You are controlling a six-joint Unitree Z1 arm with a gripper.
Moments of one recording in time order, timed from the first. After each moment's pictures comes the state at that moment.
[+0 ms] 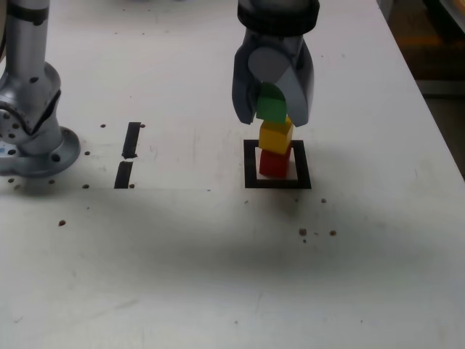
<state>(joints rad) -0.11 1.92 -1.64 1.35 -0.02 0.16</state>
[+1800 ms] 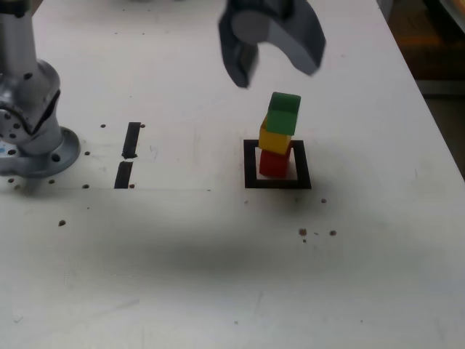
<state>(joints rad) -0.09 1.73 -1.58 1.32 0.09 0.19</state>
